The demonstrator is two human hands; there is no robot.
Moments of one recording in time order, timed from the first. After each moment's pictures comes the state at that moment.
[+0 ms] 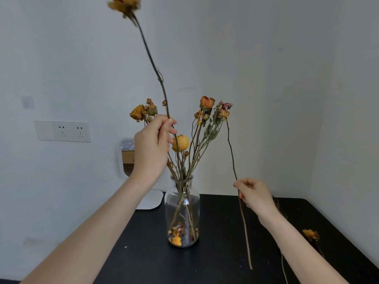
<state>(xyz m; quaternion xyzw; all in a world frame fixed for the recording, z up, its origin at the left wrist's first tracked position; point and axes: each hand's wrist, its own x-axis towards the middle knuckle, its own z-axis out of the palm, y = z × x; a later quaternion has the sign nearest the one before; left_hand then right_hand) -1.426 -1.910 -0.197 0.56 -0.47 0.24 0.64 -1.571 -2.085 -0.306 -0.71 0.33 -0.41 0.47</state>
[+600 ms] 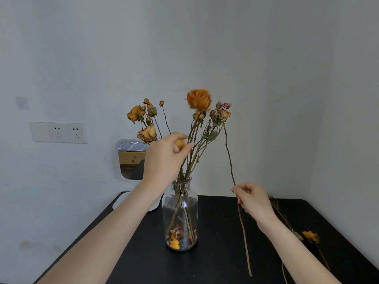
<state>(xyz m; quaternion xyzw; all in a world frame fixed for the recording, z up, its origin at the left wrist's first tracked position) -1.427 -1.932 -0.213 0.66 -0.48 0.28 0.51 -1.570 -2.087 -0.315 -0.71 0.33 -0.40 0.48</state>
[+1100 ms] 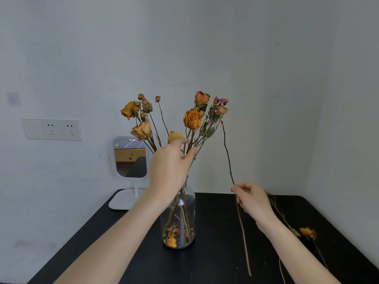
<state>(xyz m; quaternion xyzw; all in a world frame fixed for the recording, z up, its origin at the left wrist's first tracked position) -1.442 -1.945 -0.232 0.68 -0.46 0.29 0.49 -1.571 -2.091 -0.320 -0.71 0.34 -0.40 0.47</state>
